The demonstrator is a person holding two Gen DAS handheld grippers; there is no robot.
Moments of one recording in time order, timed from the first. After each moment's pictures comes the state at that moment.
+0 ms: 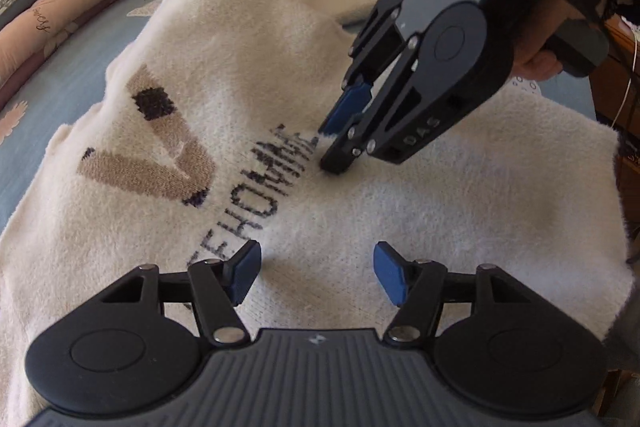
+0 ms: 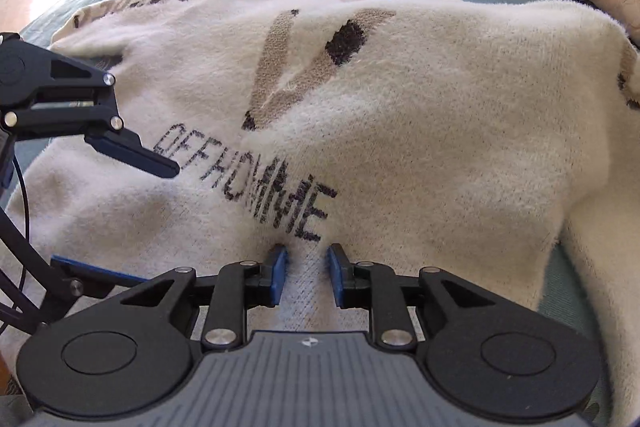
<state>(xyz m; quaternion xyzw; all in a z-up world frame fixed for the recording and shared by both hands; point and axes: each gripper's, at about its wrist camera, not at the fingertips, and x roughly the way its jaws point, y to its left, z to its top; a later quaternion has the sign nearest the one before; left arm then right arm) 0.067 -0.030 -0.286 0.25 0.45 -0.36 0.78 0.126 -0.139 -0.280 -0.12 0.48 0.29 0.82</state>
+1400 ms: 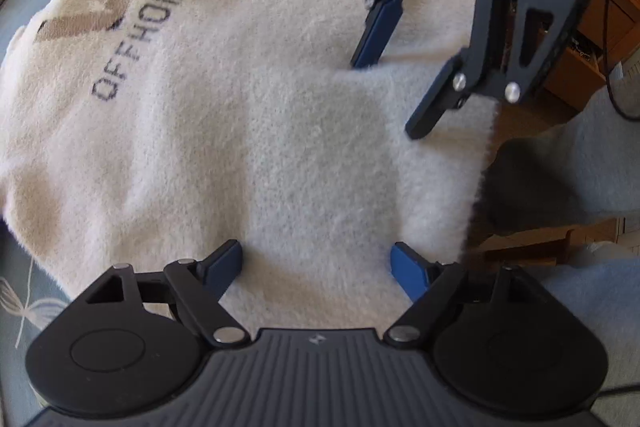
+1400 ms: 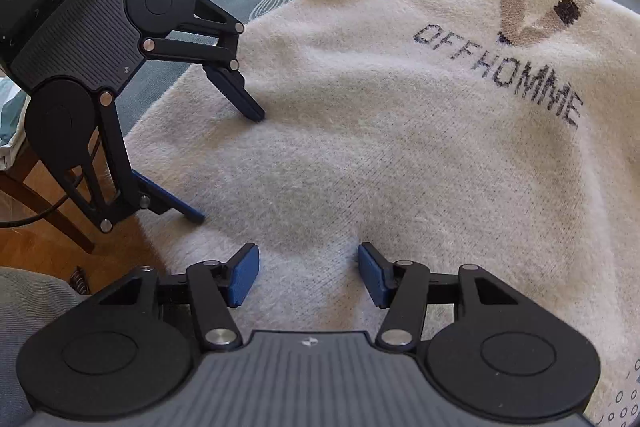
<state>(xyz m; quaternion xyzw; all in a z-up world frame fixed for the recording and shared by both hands) -0.048 0.024 -0.288 0.30 0.55 -0.37 0.69 -0.013 -0.083 -0.281 -0.14 0.54 0.42 0.72</state>
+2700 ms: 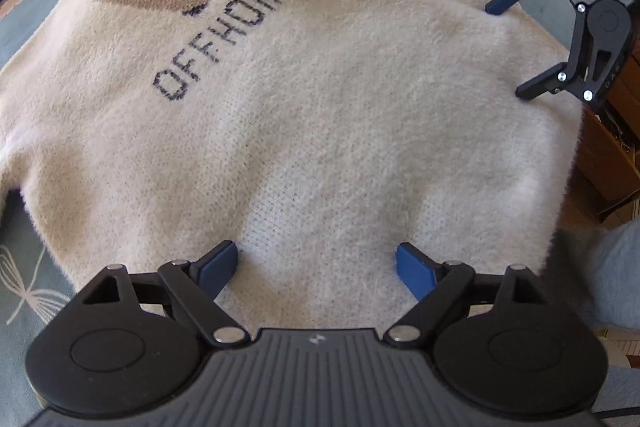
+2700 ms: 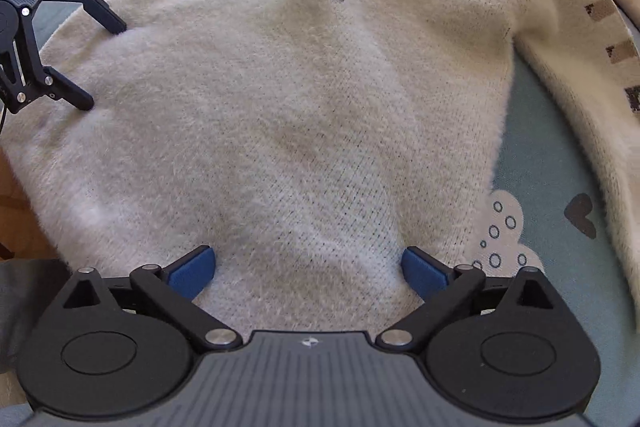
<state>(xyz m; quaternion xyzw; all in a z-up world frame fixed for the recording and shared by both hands) 0.012 0.012 -0.269 0.23 0.55 -0.31 0.74 0.002 -0.193 -0.293 -0.17 0.54 0.26 0.78</state>
